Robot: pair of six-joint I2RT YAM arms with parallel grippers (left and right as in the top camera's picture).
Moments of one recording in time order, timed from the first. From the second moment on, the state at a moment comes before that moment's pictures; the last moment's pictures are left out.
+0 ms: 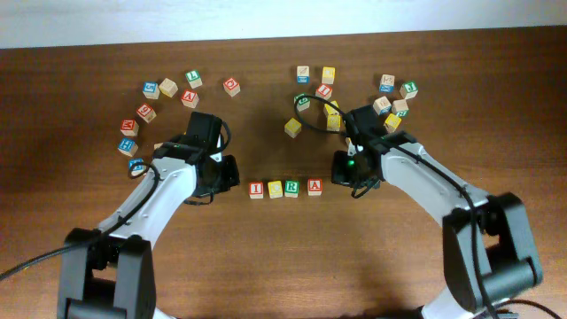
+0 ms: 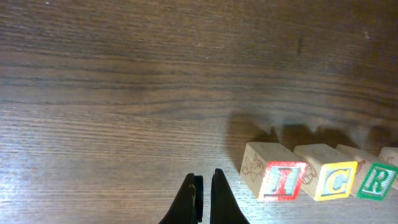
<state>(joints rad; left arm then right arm) -0.24 1.70 1.08 -0.69 0.11 -0.42 0.31 1.79 1.11 -0.65 -0.16 0.50</state>
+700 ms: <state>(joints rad) -0.29 1.86 1.08 -0.60 0.20 -0.44 0.34 1.83 1.11 -0.61 -0.25 0.50</state>
